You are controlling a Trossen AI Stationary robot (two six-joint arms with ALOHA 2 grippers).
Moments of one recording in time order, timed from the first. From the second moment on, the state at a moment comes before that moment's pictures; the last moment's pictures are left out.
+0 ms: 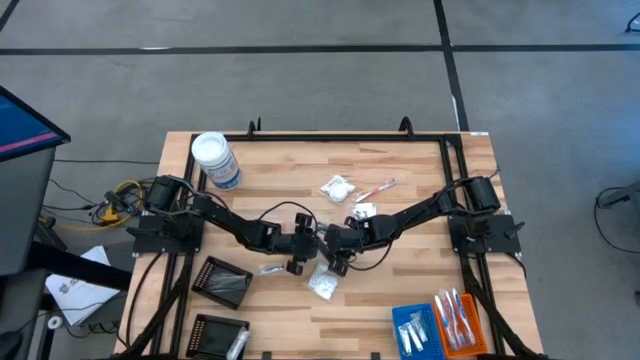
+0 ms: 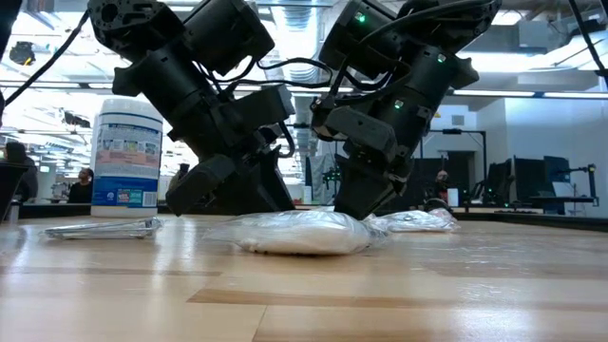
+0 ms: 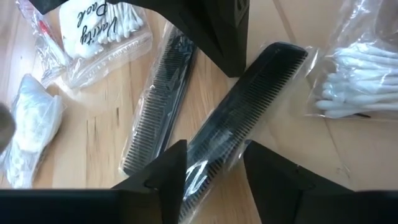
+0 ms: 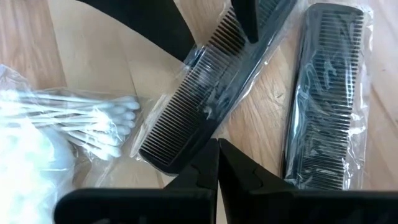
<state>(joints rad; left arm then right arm) -0.22 1.85 0.85 0.16 -0.39 0.27 0.17 1.98 1.07 -0.21 0.12 0.52</state>
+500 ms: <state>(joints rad) -0.21 1.85 0.85 0.19 -0.34 0.28 0.17 1.98 1.07 -0.20 0.11 0.49</state>
